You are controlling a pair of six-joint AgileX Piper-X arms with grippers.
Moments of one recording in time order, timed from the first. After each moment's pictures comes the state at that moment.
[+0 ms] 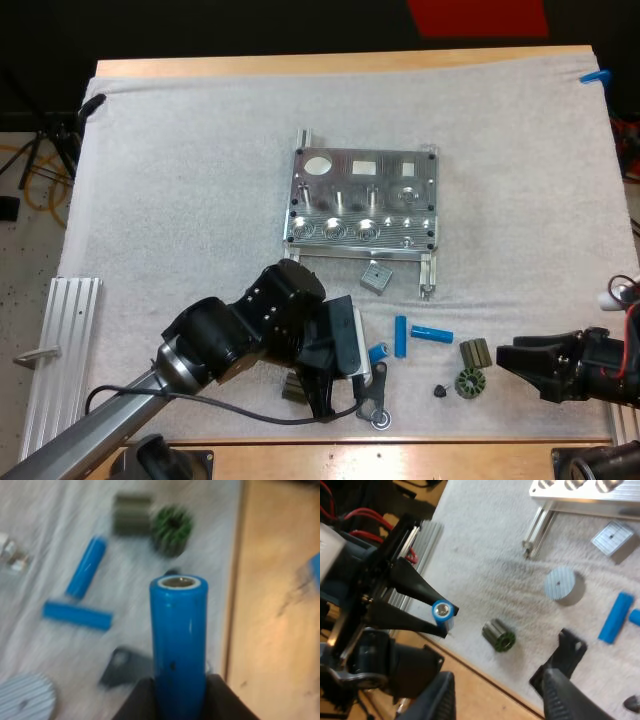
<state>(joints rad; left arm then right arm) -0.84 1.07 -0.92 0.99 0.48 -1.38 0.27 0.52 -0.84 1.17 -0.71 -1.56</state>
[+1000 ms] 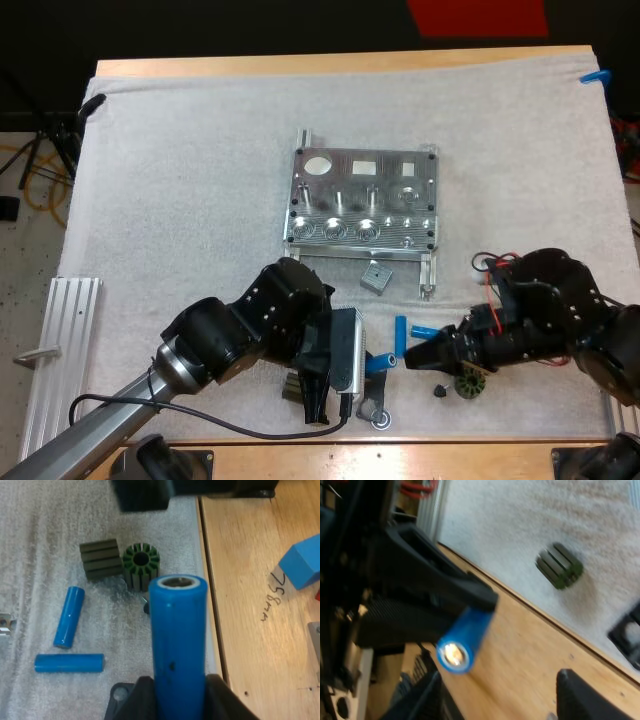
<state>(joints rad) -0.84 1.07 -0.92 0.96 0.54 -1.19 0.67 0.89 -0.84 0.89 -0.71 -1.24</state>
